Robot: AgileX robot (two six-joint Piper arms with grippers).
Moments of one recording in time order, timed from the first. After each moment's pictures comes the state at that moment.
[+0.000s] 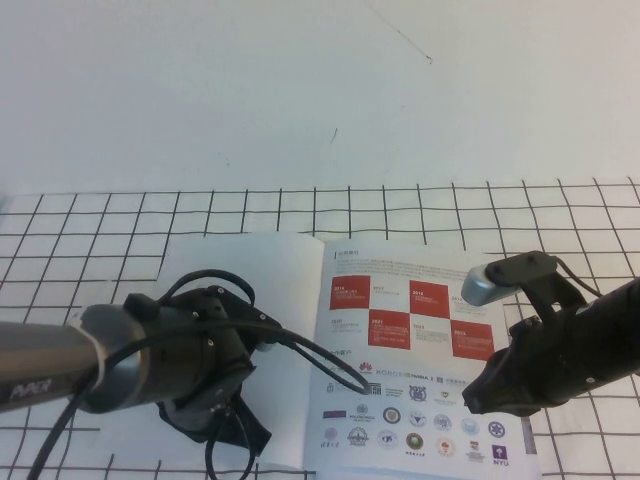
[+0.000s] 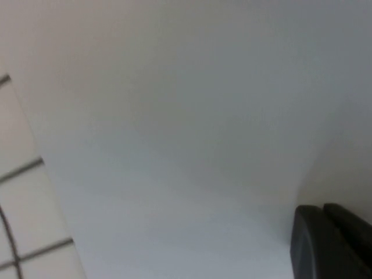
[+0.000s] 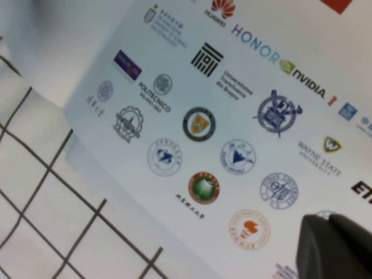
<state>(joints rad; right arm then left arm) 0.35 1.65 -0.83 0.80 0.64 -0.78 -0.66 1.79 -0.89 0.54 0.65 -0.58</state>
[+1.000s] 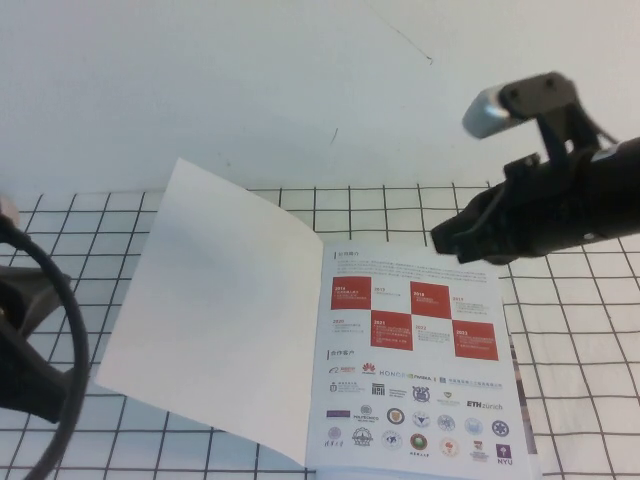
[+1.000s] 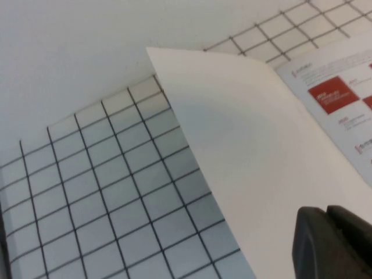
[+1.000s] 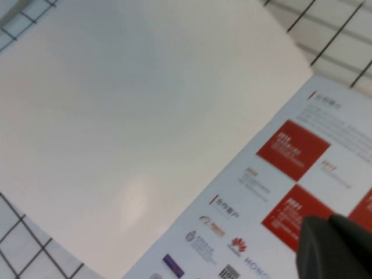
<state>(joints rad) 0.35 1.53 -1.14 0.75 0.68 -0.72 -0.66 0.79 -0.87 0.43 0.82 -0.32</state>
